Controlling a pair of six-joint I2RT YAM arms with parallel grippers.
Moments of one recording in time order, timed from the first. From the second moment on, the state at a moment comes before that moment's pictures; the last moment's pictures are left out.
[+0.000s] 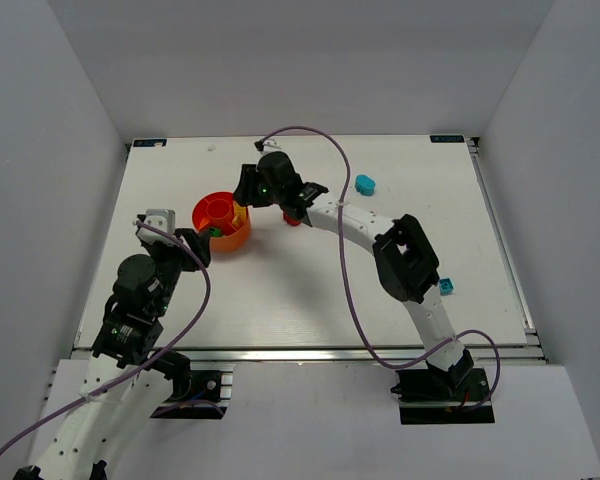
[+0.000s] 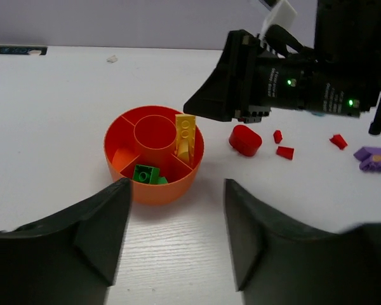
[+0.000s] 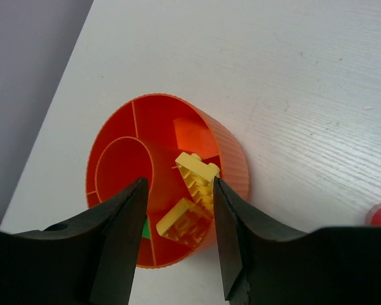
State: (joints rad) left arm -0.37 0.47 0.66 -0.26 -0.22 -0.14; right arm 0.83 2.23 1.90 -0.08 -0.03 0.58
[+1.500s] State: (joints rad) left arm -0.57 2.18 1.92 -0.77 -0.27 -0.93; right arm 0.02 1.03 0.87 -0.06 -0.87 0.07
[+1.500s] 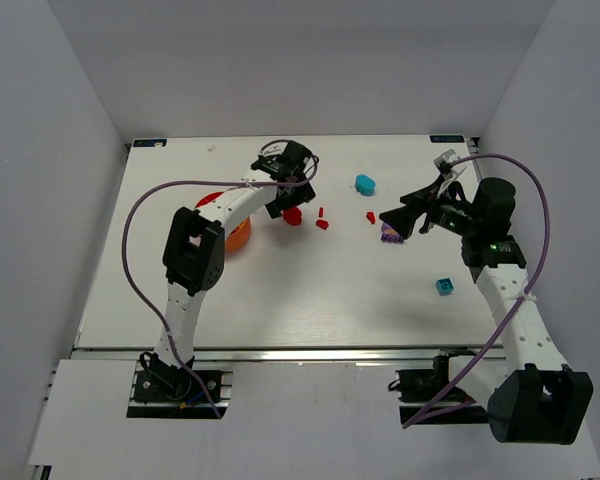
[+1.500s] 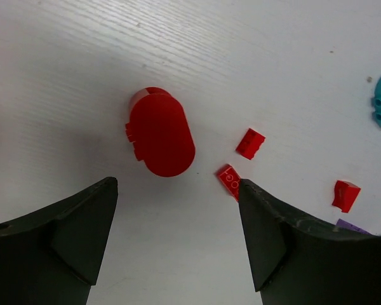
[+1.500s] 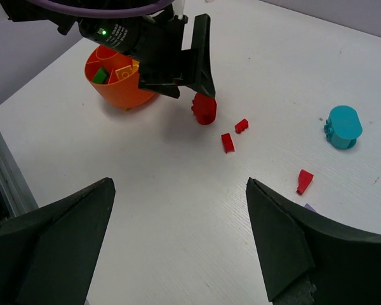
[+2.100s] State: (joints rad) left arm -0.58 2.34 2.08 -0.89 -0.34 -0.98; right arm -0.03 1.06 0.85 -0.06 -0.93 0.08
